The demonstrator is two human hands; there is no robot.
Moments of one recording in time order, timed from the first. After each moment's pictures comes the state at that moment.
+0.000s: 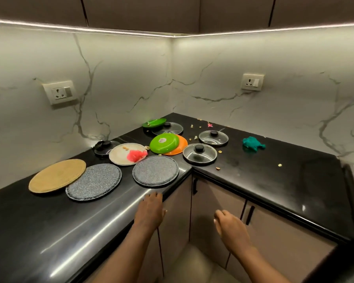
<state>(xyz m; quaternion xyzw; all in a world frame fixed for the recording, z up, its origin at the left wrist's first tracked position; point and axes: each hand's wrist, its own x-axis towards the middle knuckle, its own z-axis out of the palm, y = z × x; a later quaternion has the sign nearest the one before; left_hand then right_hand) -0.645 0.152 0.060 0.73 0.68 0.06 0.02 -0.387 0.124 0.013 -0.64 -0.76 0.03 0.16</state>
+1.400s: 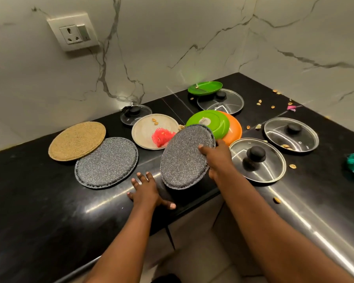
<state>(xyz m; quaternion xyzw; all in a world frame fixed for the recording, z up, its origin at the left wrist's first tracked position) -0.693 0.326 0.023 0.39 0.88 -0.02 0.28 -0.544 0.455 0.085 -0.51 -0.42 0.61 0.42</state>
